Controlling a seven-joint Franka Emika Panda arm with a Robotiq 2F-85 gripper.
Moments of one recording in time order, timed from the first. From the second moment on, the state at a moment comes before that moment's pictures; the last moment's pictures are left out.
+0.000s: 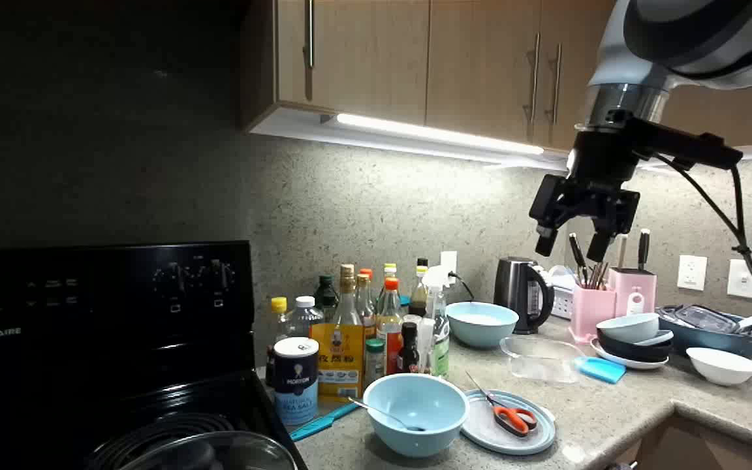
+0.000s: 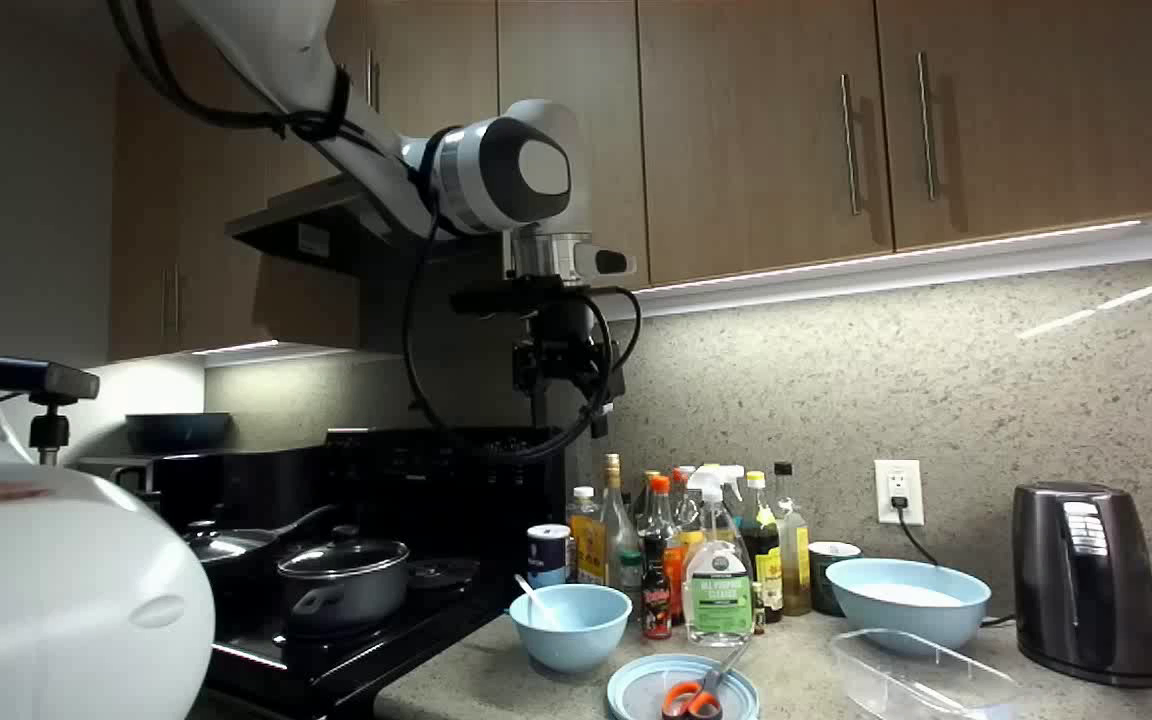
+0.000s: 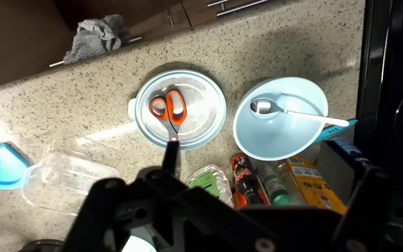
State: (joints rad) arm 0.01 -0.49 0.02 -2.35 0.08 2.10 0.19
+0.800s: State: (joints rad) arm 0.01 -0.47 0.04 -2.34 0.07 2.10 0.19
